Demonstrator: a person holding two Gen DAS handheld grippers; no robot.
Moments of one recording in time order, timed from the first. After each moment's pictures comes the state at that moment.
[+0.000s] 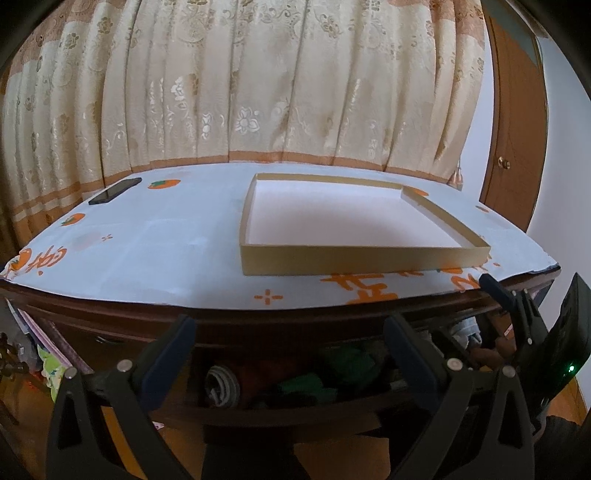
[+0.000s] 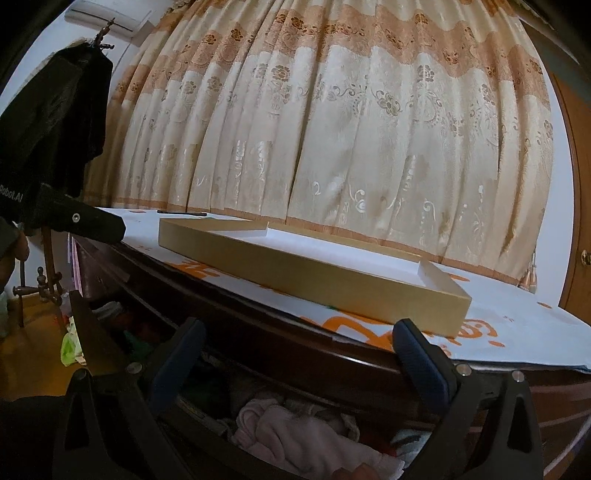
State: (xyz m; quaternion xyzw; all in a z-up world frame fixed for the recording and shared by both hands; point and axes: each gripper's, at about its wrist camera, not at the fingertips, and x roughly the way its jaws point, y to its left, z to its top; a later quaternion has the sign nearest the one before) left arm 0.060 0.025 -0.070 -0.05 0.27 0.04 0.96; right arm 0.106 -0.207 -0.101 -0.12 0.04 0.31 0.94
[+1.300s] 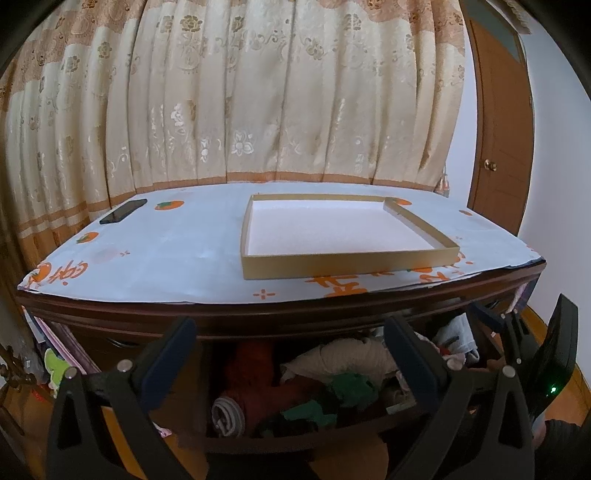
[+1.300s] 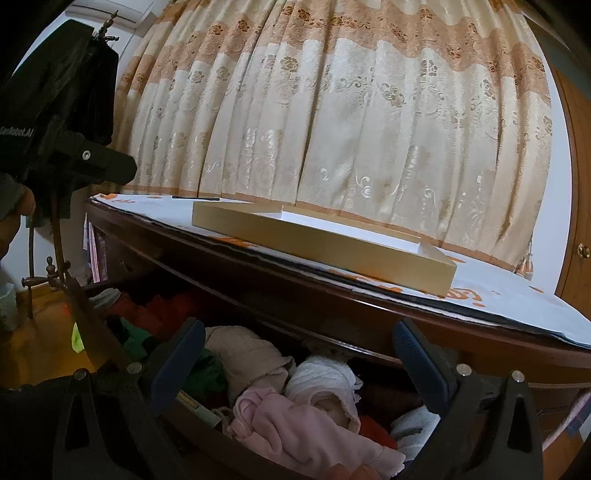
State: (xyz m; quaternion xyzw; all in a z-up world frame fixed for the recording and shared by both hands) left arm 0.016 0.015 -0.046 -0.03 0.24 0.04 0.97; right arm 0.064 -0.216 -0.107 -0.13 0.07 0.32 0.94
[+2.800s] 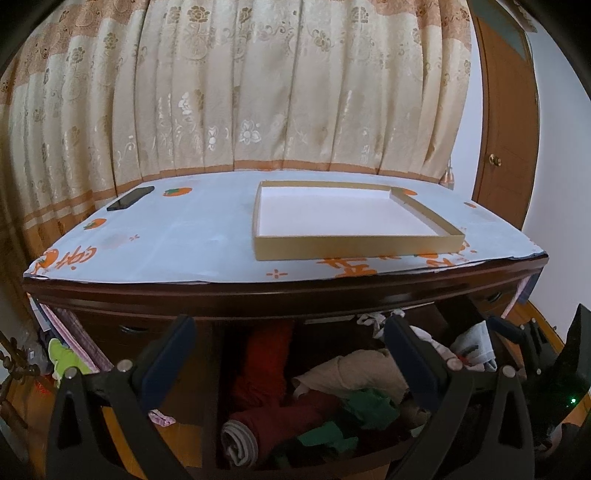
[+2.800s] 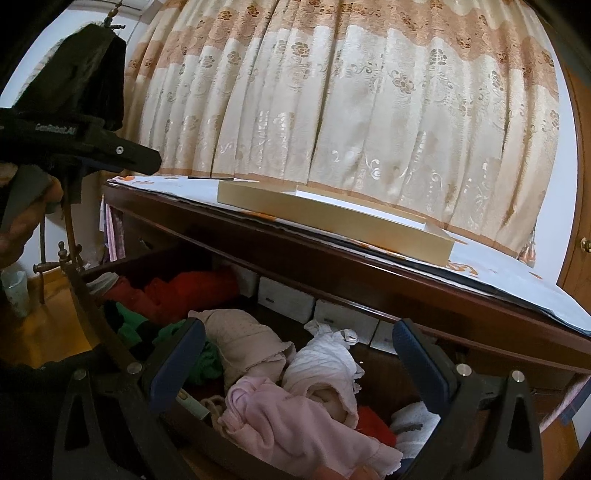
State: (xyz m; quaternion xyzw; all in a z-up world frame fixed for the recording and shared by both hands) left arm 0.005 0.025 -0.052 -0.03 0.26 0.05 0.96; right arm 0.038 -0.228 -0.108 -0.15 0.11 0.33 0.93
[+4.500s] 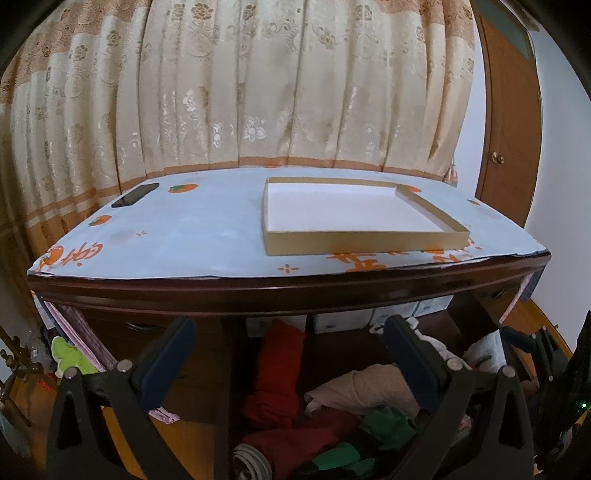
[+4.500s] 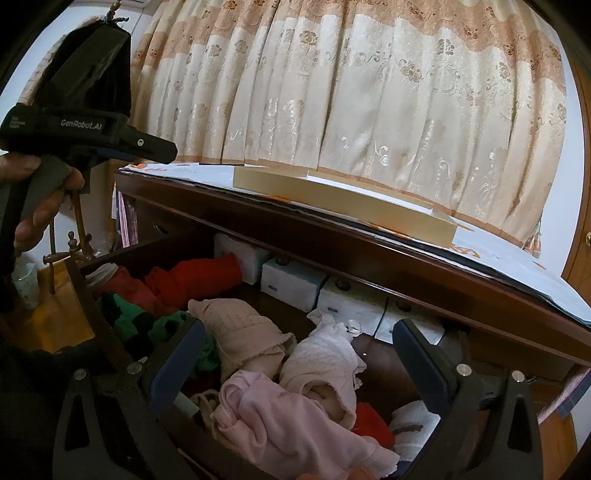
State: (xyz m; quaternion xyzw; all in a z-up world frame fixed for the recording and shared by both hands) left arm 0.004 0.034 -0.052 -0.03 0.27 0.05 0.96; right arm 0.025 -0.233 -0.107 -0.16 0.15 0.34 0.92
